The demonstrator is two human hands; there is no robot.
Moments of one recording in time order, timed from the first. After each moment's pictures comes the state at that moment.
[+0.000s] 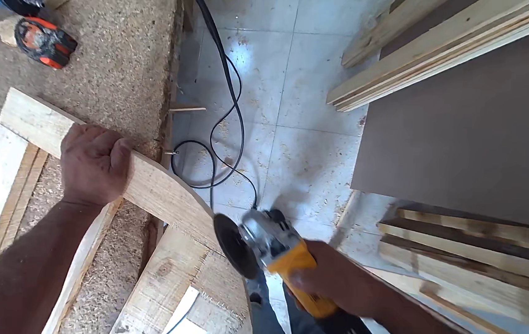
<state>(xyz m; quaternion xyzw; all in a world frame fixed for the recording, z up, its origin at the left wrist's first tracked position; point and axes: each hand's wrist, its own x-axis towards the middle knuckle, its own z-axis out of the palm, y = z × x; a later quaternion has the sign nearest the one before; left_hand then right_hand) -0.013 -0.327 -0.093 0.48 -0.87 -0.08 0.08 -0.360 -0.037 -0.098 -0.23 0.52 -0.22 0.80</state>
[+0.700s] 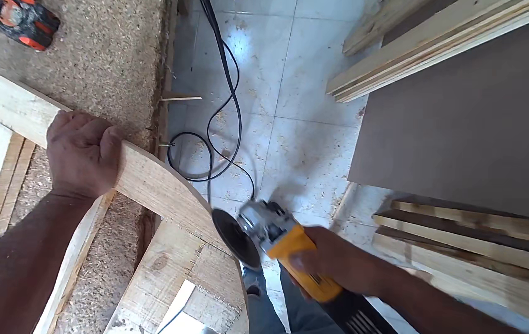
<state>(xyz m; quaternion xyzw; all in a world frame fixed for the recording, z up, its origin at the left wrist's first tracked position) -0.015 -0.328 -0.092 0.48 -0.87 -0.08 0.07 -0.375 -0.052 -0.096 -0.20 0.49 -0.18 0.83</state>
